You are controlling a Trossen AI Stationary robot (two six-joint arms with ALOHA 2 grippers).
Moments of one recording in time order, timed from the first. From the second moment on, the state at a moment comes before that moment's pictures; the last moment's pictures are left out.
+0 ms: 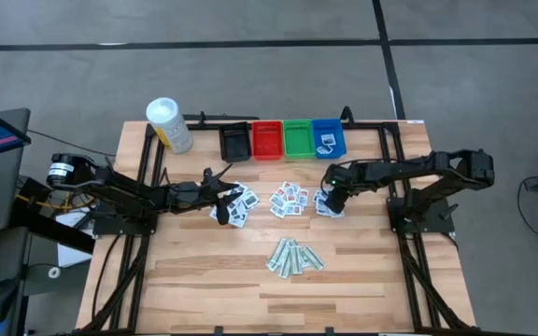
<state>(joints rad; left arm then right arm) -0.05 1.33 0.25 0.82 -0.39 -0.16 -0.26 1.41 0.55 -0.46 0.21 0.34</state>
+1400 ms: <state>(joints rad) -0.05 1.33 0.25 0.82 -0.39 -0.16 -0.26 1.41 0.63 -0.57 0.21 0.28</state>
